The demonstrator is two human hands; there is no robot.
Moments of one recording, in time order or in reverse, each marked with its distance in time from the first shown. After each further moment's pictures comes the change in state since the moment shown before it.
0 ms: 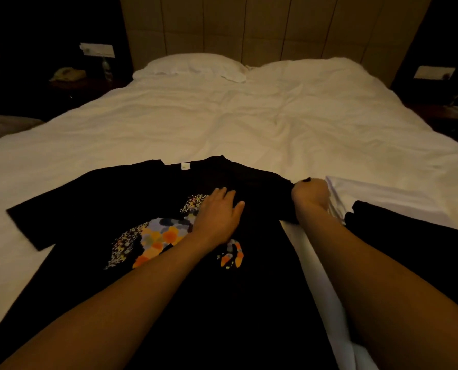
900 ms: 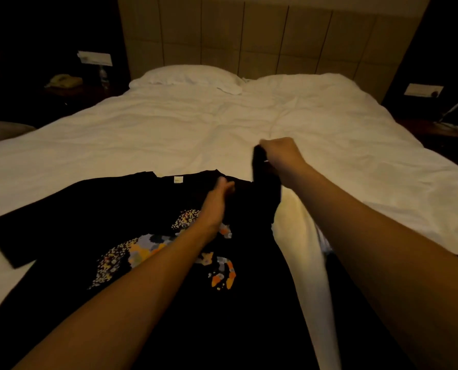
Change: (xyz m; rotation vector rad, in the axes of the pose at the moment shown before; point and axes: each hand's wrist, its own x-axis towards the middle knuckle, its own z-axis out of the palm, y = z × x) left_hand 0.044 0.024 -0.013 -1.227 -0.041 -0.331; right_hand -0.009 -0.112 0.004 0.154 -0.362 -0.306
